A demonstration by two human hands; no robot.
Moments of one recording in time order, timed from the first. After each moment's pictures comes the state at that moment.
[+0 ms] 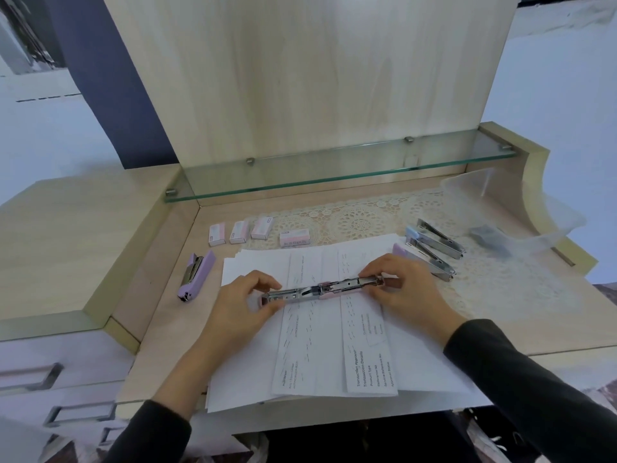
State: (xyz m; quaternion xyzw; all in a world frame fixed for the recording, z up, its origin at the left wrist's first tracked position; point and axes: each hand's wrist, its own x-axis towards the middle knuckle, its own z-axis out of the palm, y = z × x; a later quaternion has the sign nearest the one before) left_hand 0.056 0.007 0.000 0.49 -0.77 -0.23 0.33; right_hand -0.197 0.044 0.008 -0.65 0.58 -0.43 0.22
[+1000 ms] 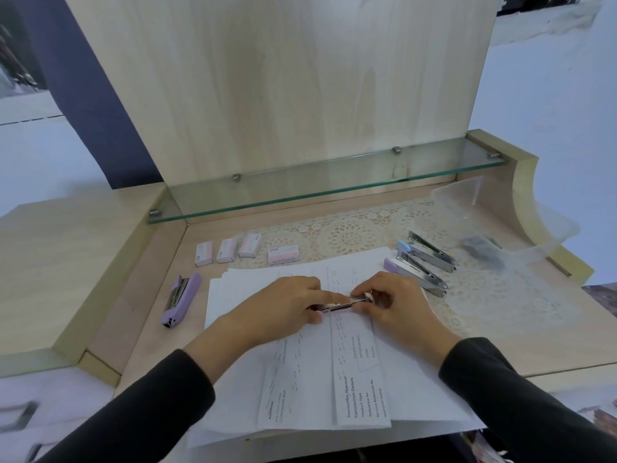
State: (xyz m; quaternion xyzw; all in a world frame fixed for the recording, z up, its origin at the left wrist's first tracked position) left_hand -0.016 -0.020 0.037 0.31 -0.95 -0.08 0.03; right_hand -0.201 0.037 0.003 -0.65 0.60 -0.43 0.19
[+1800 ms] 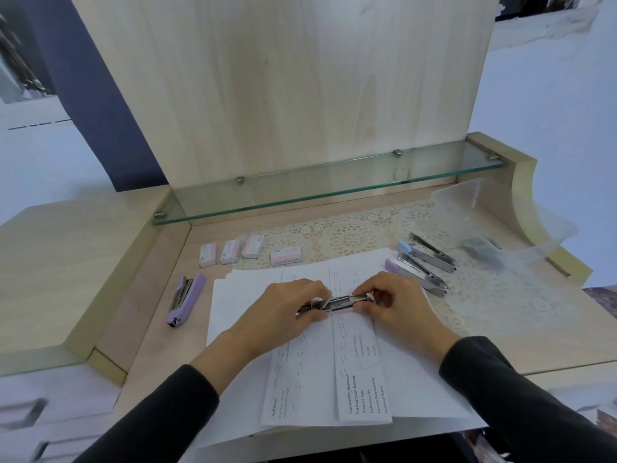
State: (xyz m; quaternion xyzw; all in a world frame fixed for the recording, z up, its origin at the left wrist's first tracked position) left_hand -0.003 -0.012 0.018 0.29 -0.93 -0.09 0.23; right_hand -0.199 0.041 0.008 -0.63 0.61 -0.43 0.22
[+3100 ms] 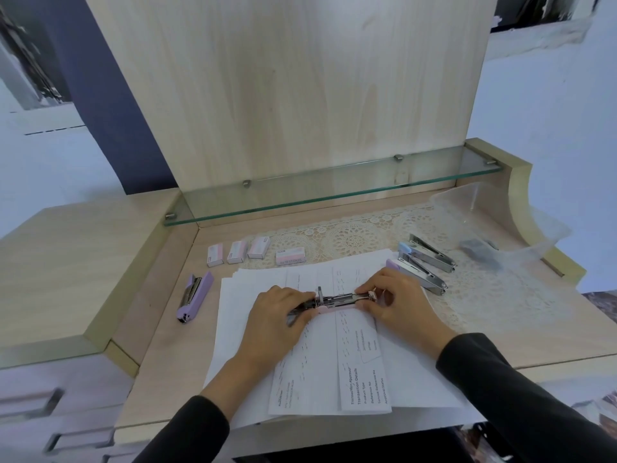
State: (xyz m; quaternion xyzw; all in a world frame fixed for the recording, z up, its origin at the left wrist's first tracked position) left_hand 0.007 0.000 -0.015 0.42 -0.84 -0.04 0.33; right_hand -0.202 0.038 0.003 -0.67 0.60 -0.41 0.16
